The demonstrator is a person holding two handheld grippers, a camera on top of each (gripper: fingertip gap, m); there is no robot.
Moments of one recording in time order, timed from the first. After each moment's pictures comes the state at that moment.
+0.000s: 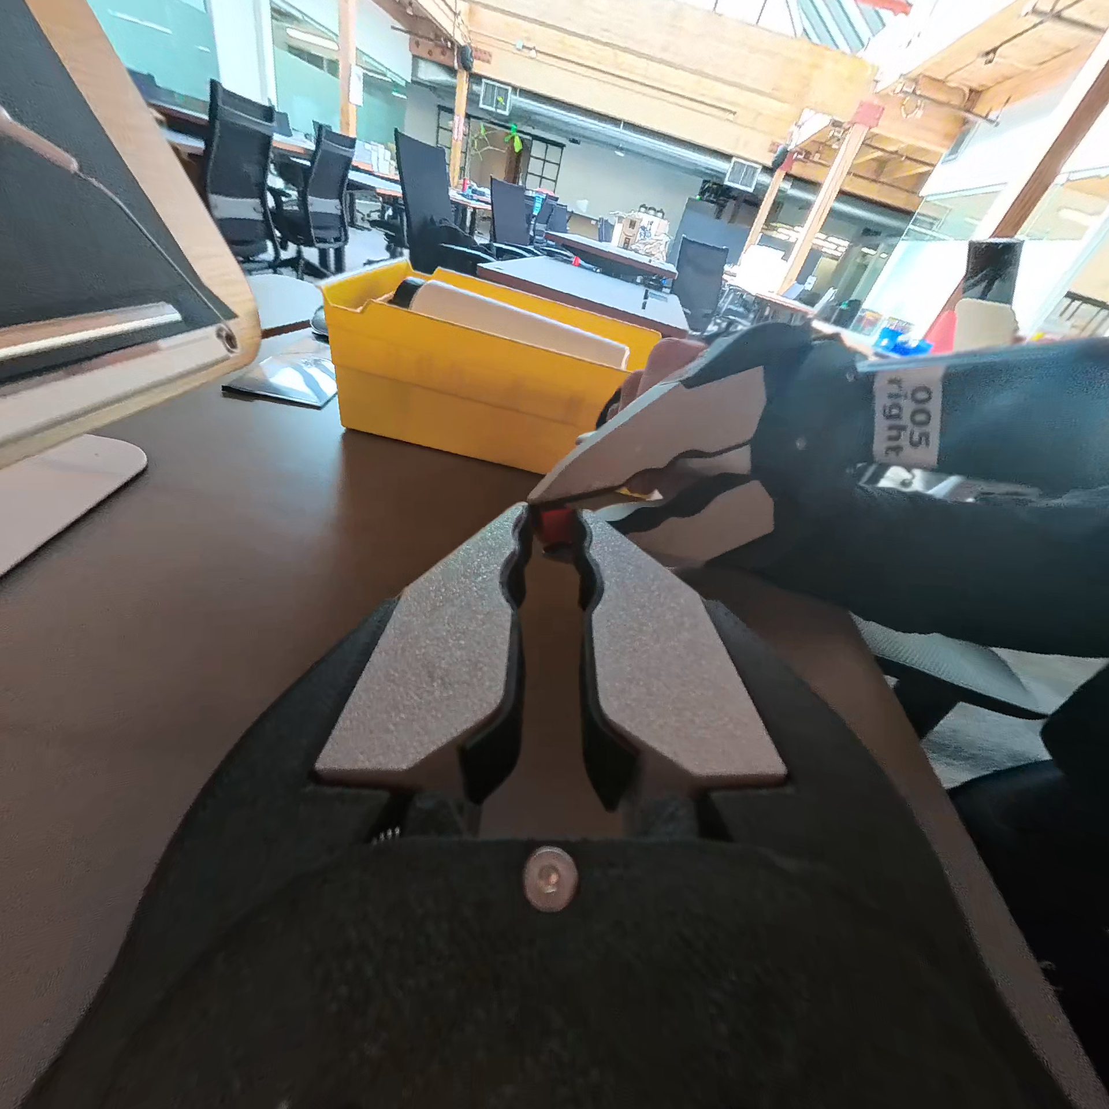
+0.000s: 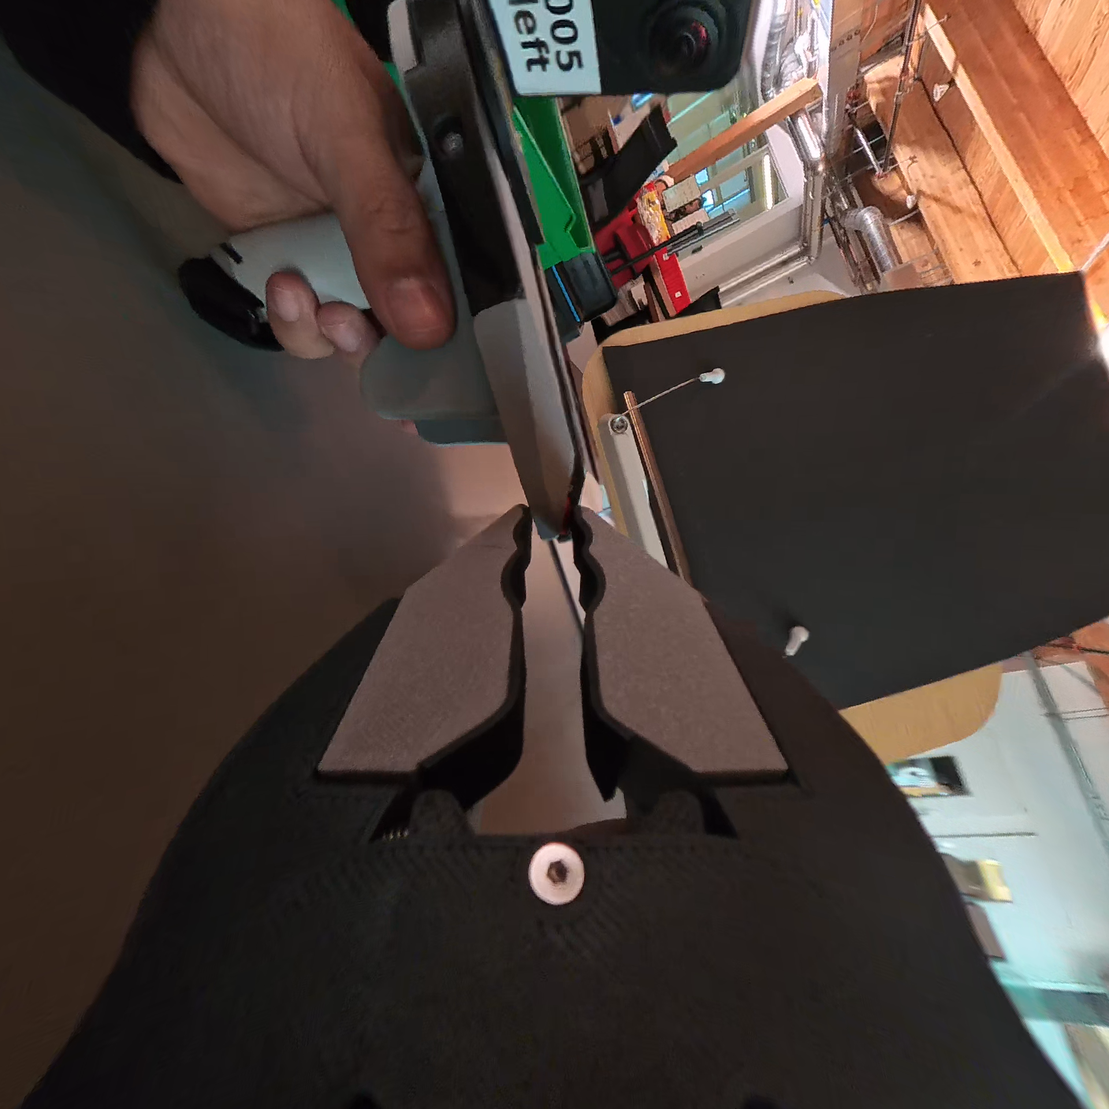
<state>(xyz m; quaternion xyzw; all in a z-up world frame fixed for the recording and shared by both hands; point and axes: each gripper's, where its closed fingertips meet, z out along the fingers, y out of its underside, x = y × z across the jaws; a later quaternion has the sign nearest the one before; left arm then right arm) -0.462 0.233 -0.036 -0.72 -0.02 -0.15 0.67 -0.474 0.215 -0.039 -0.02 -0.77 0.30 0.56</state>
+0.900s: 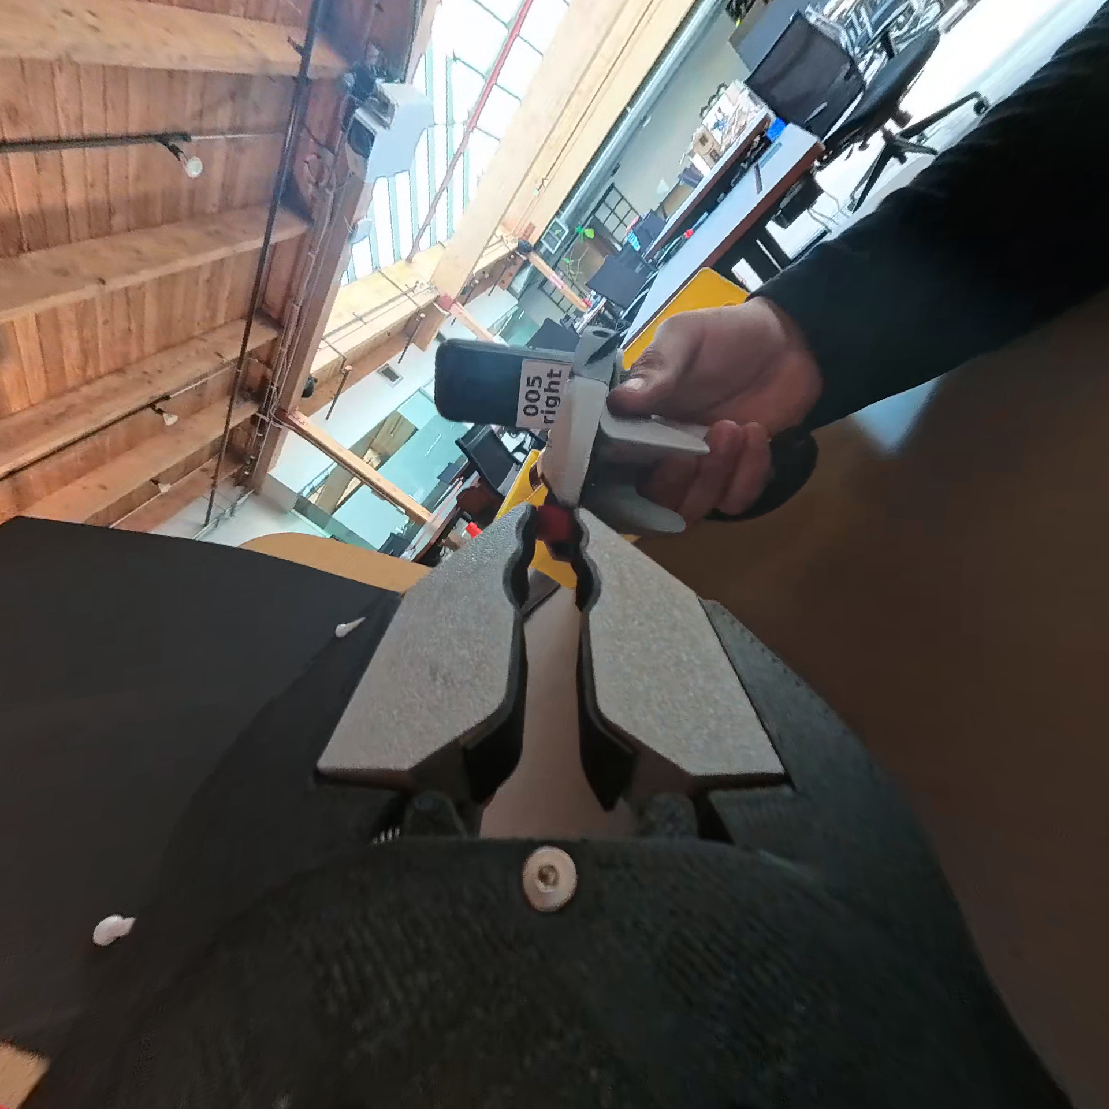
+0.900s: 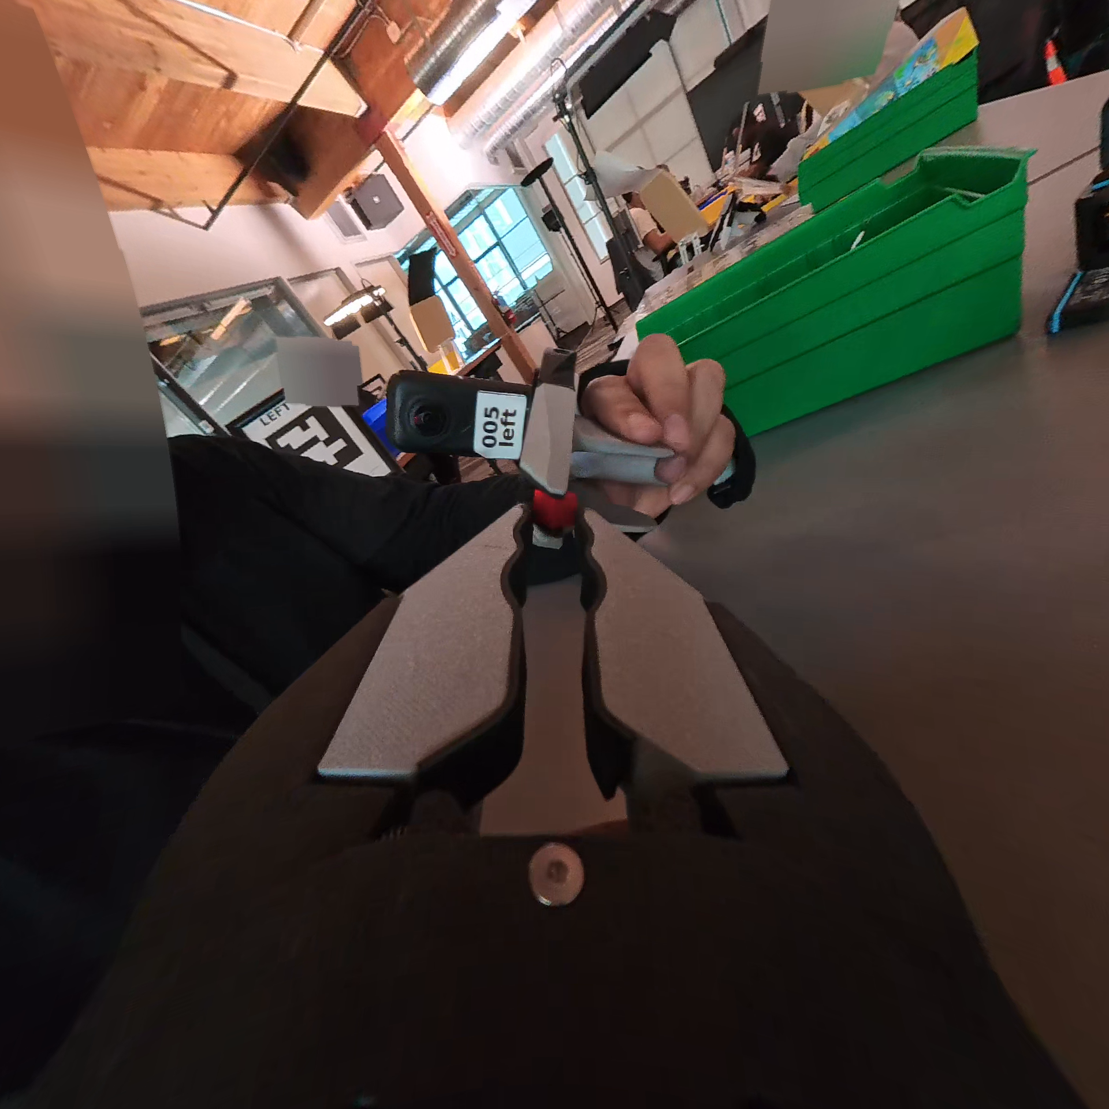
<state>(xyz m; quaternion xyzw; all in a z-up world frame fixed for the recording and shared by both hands) -0.424 0.222 -0.003 -0.61 0.29 0.29 0.68 -0.425 0.200 -0.007 -0.23 -0.65 0.71 -0.16</state>
